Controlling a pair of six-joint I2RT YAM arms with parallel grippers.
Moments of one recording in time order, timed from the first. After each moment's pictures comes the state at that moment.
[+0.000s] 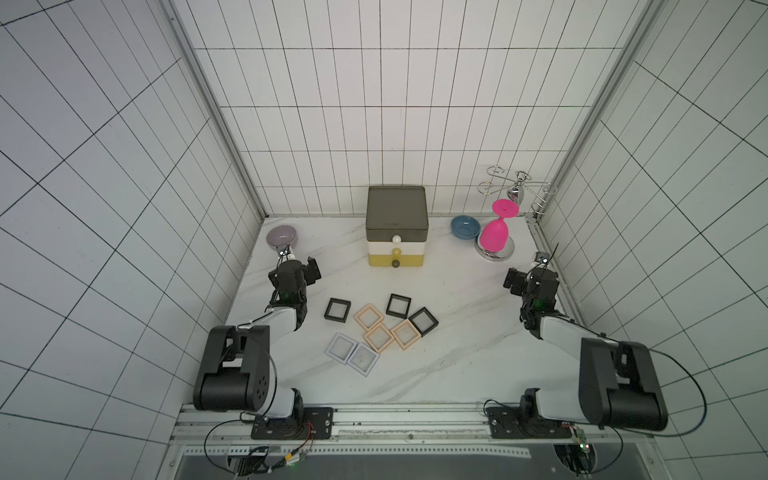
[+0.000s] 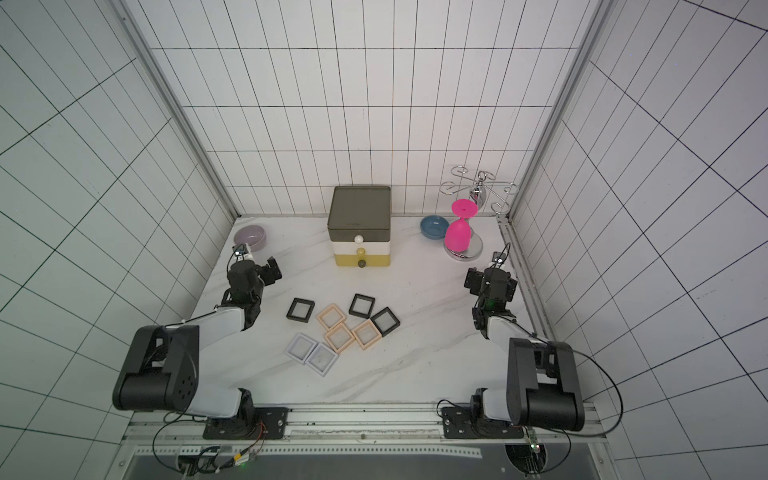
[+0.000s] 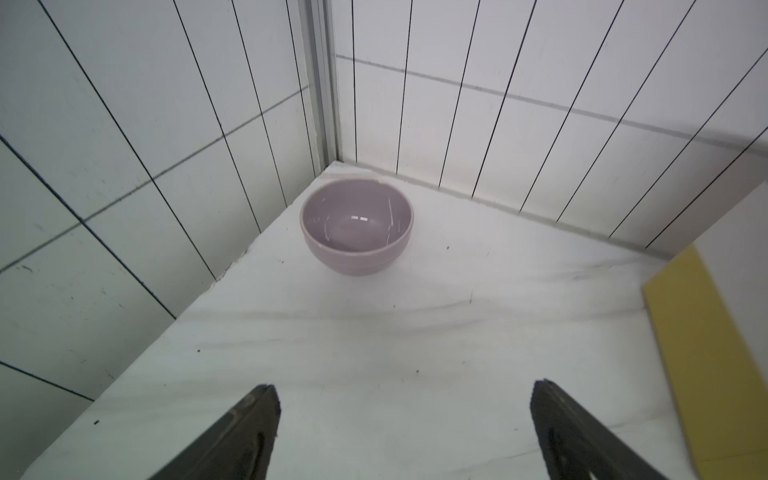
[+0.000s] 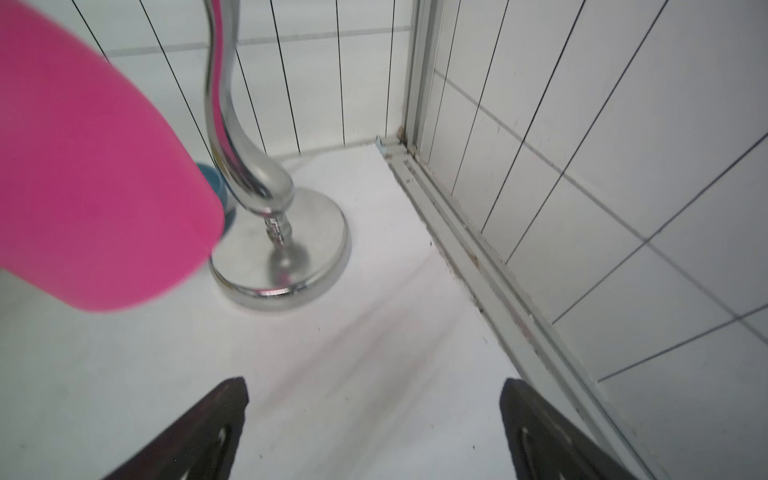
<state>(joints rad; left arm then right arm) 0.01 1.36 0.70 0.36 -0.26 -0.26 0.02 1.28 0.63 0.32 0.26 0.11</state>
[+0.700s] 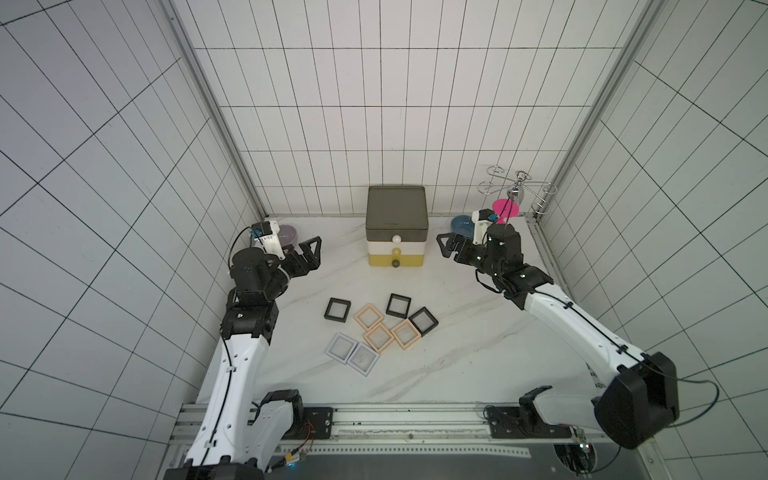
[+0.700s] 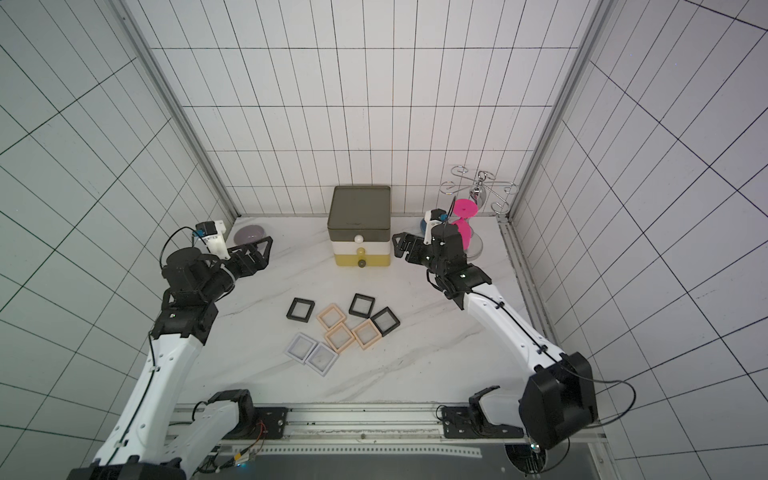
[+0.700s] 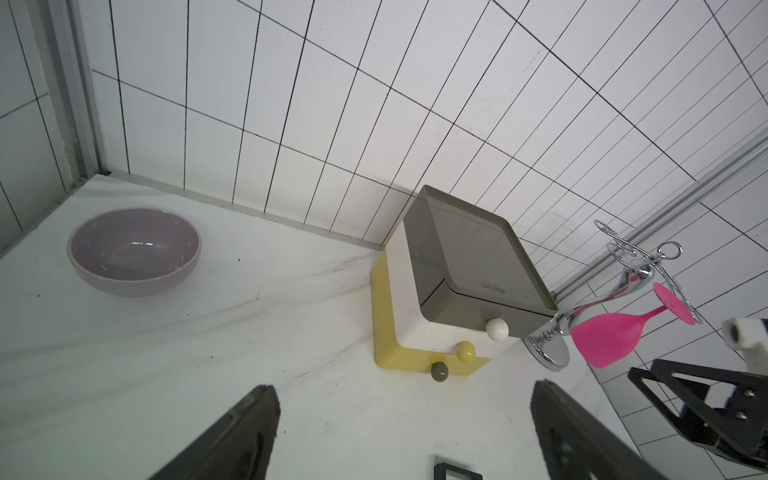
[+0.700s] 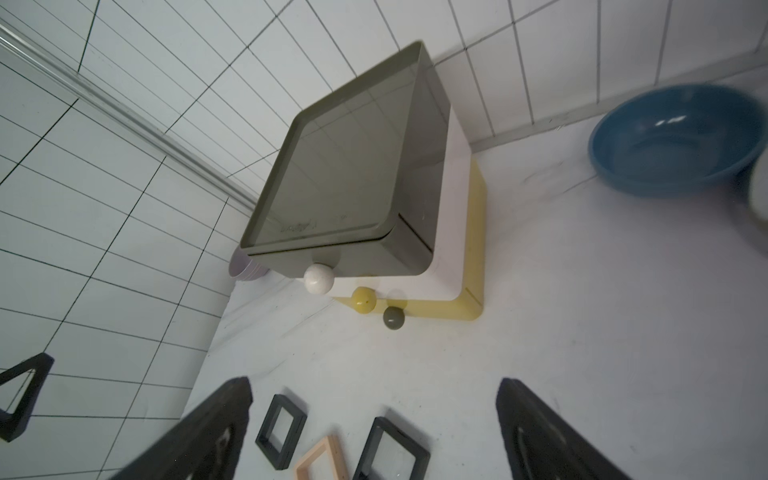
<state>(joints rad) 0.13 0.89 0.85 -0.20 0.44 -0.44 0.55 1.39 1.07 -0.09 -0.15 0.66</state>
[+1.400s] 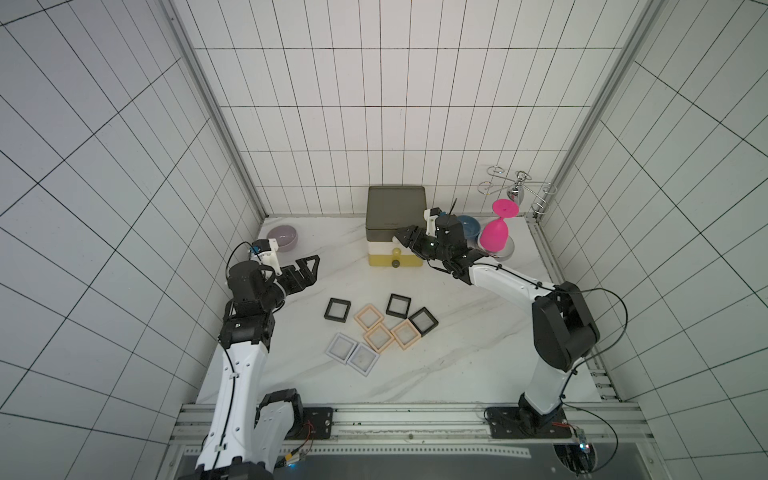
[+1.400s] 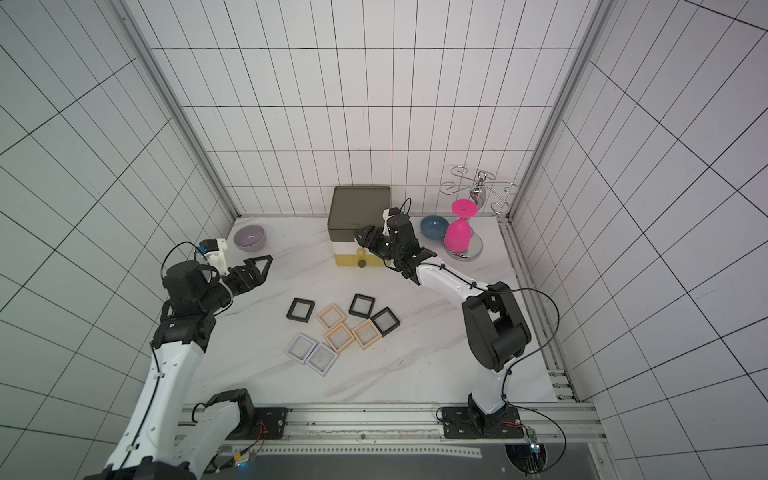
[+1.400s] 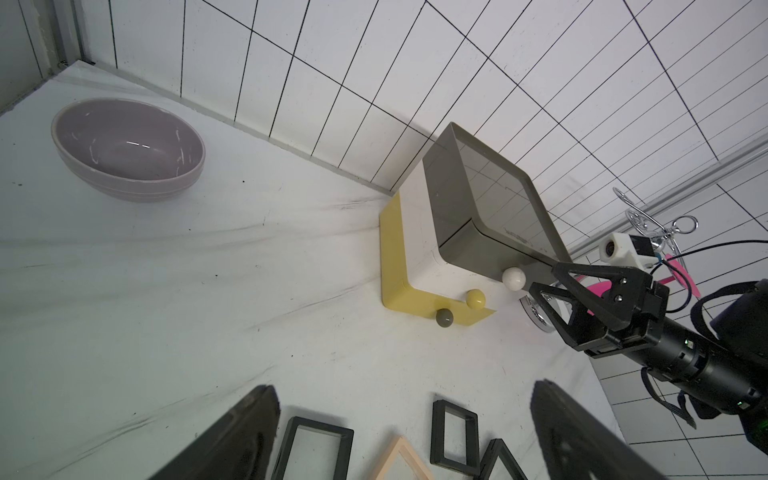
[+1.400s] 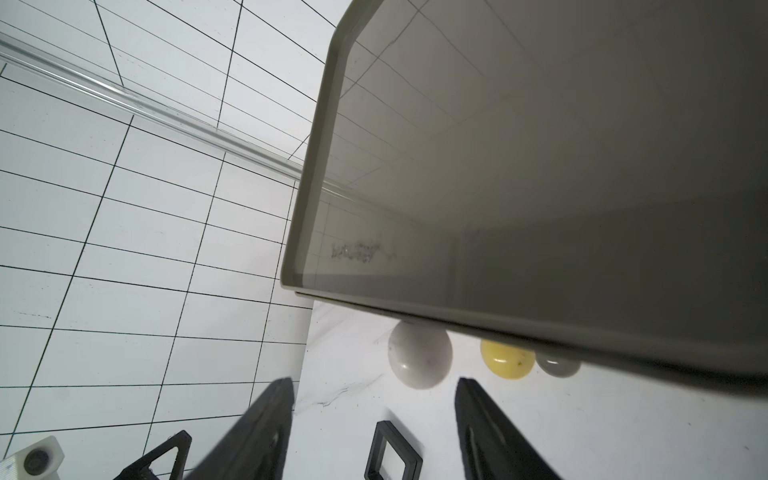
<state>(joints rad) 0.19 0.87 0.77 -0.27 0.53 -0.45 0.65 1.82 1.35 0.13 -0.28 0.93</state>
